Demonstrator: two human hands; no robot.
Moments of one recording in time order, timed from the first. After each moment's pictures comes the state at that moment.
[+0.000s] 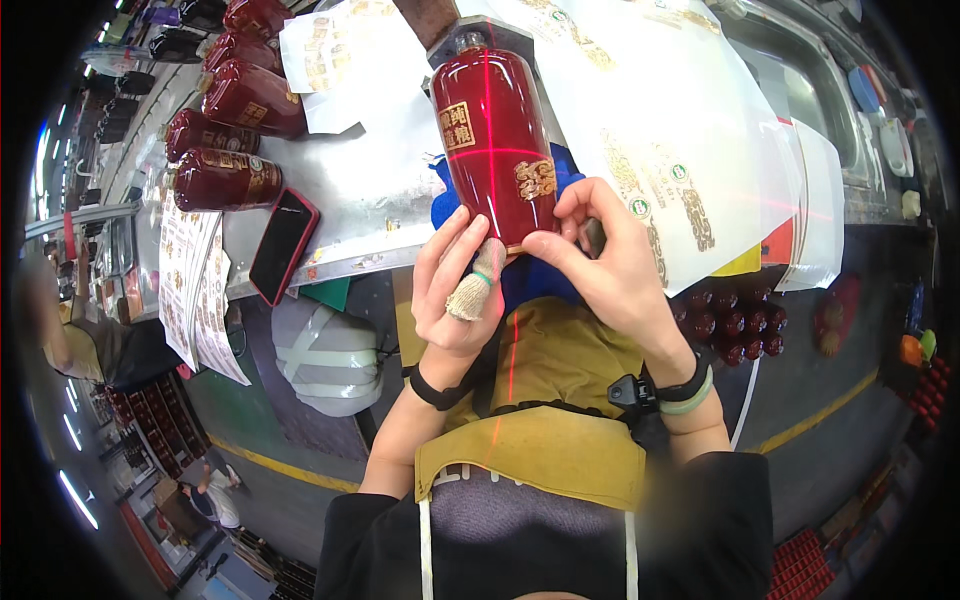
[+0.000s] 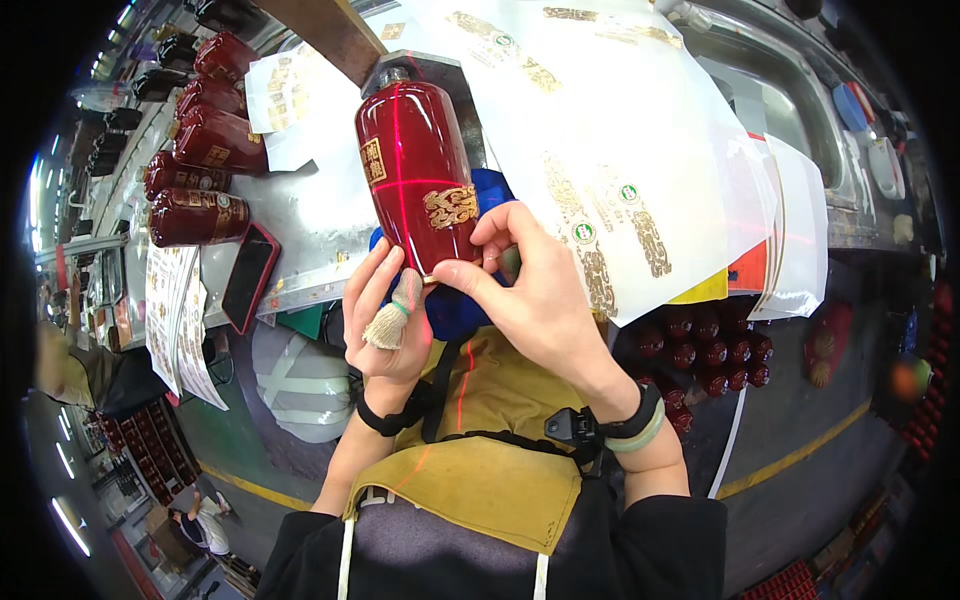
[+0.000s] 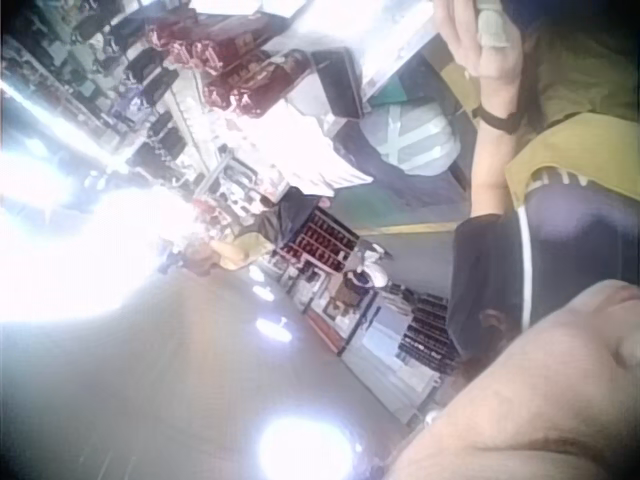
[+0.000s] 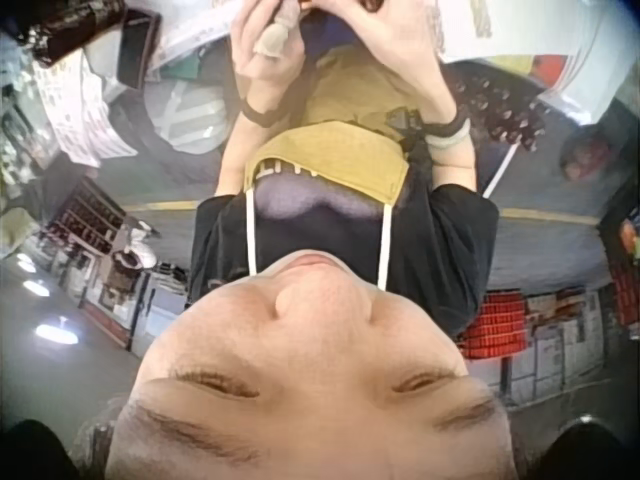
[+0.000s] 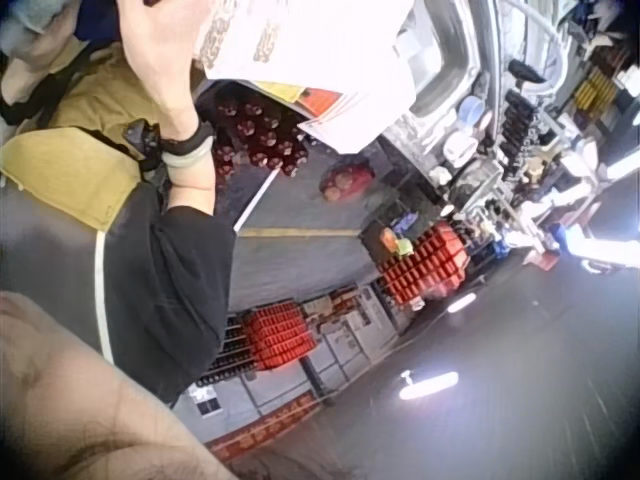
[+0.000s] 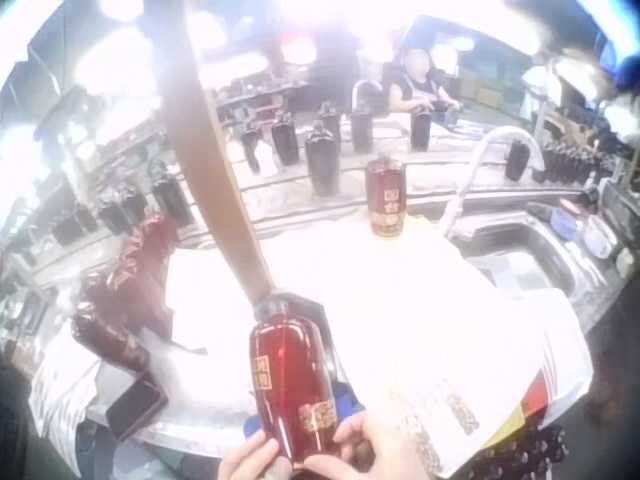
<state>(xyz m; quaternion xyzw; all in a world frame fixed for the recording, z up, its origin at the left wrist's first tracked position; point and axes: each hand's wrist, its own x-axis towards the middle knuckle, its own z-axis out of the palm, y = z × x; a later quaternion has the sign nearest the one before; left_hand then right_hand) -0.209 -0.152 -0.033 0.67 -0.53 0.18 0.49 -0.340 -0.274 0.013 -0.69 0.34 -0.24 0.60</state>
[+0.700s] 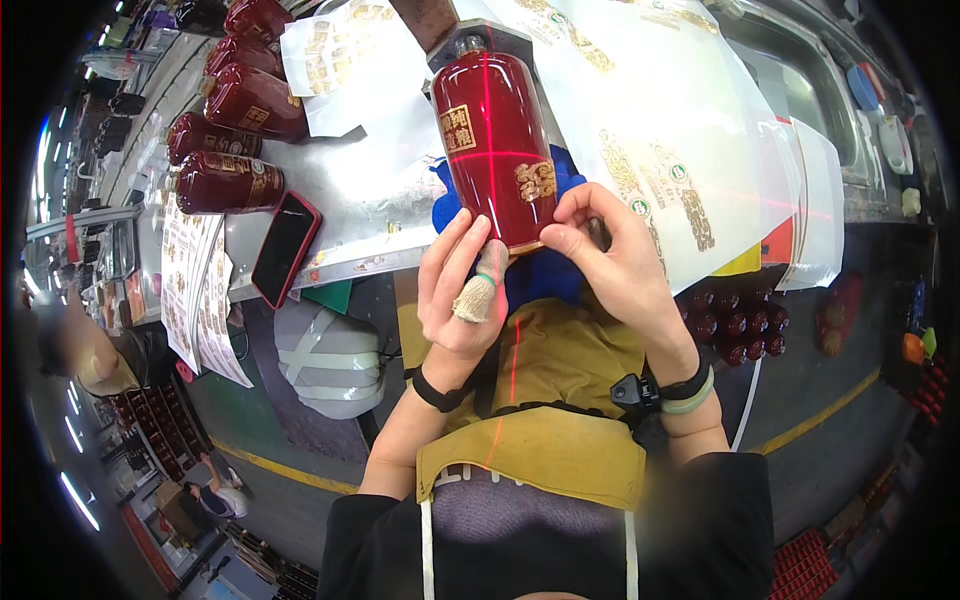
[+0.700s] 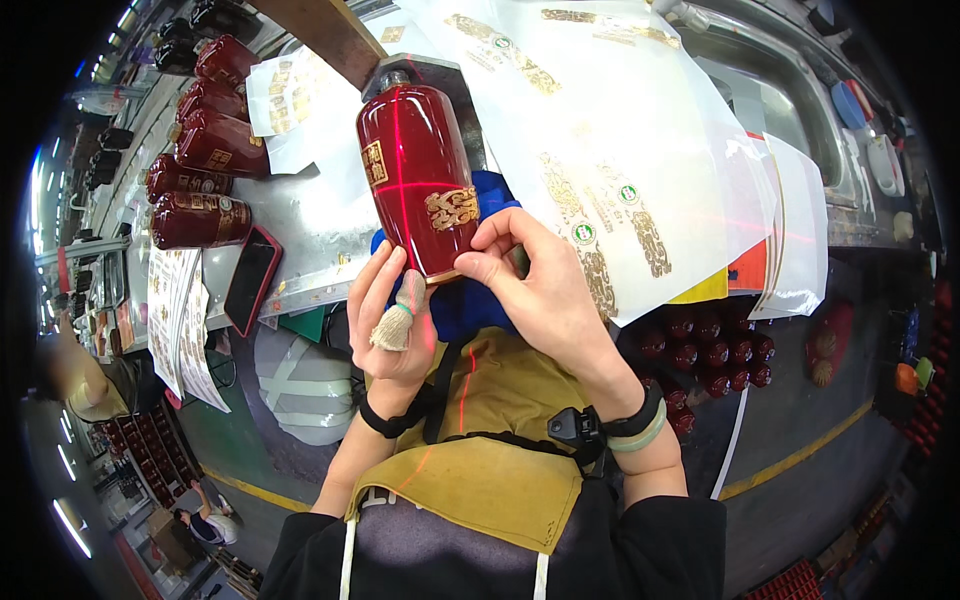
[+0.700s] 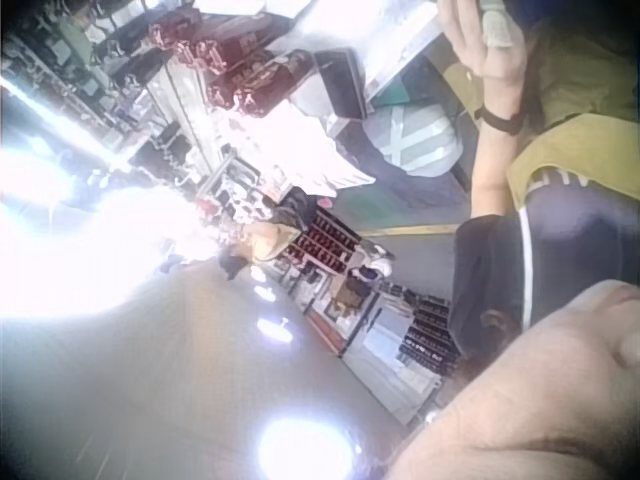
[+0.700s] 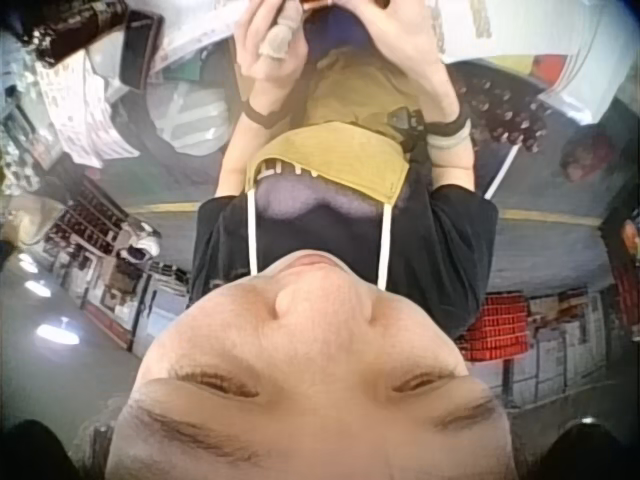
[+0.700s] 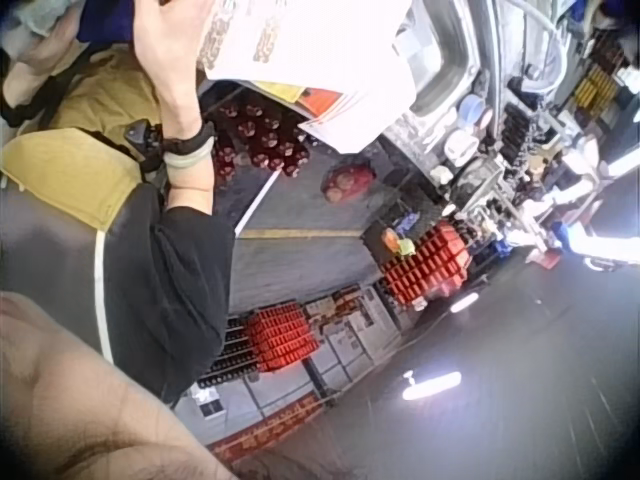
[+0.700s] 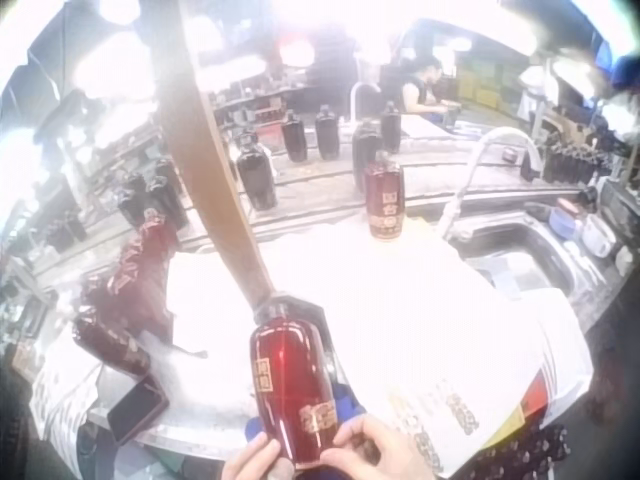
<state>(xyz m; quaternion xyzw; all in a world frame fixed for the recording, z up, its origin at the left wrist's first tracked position) -0.209 -0.152 -0.031 0.67 -0.55 0.20 0.46 -0.342 -0.280 0.009 -0.64 0.34 -0.20 0.66</state>
